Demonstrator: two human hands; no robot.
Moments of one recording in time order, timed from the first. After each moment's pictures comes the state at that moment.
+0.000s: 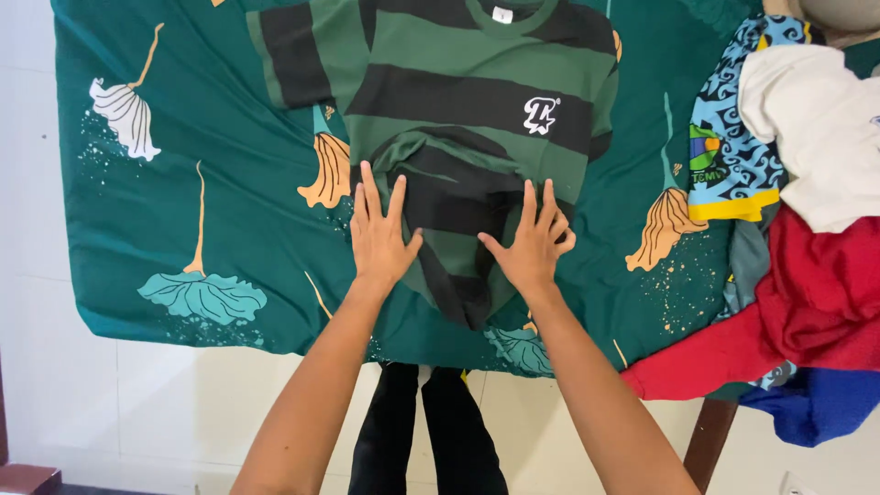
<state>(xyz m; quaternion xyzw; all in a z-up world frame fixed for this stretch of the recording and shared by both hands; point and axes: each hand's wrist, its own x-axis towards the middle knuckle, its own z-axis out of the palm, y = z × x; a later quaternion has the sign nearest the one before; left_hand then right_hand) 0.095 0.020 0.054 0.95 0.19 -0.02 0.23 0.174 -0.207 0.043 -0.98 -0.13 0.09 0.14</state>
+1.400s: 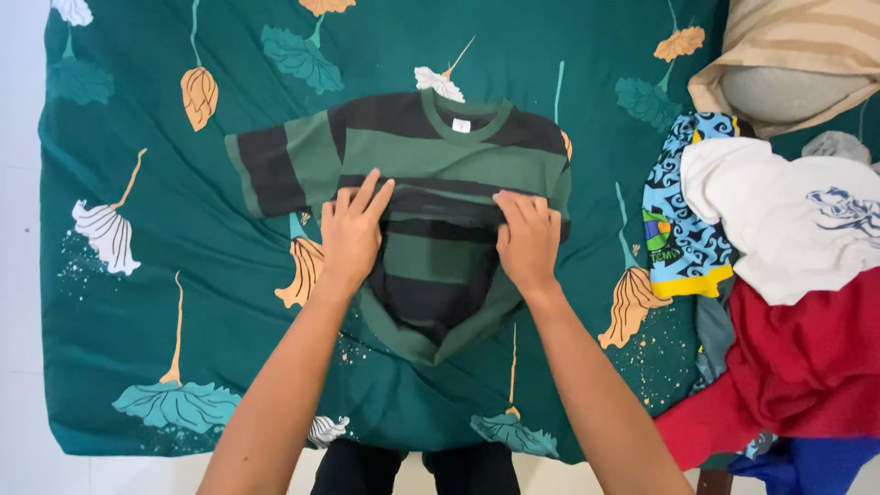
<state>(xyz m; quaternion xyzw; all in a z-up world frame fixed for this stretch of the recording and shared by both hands) 0.241 0.085 0.060 0.99 0.02 0.11 0.12 0.325 -0.186 0.073 -0.93 -0.27 -0.08 0.22</state>
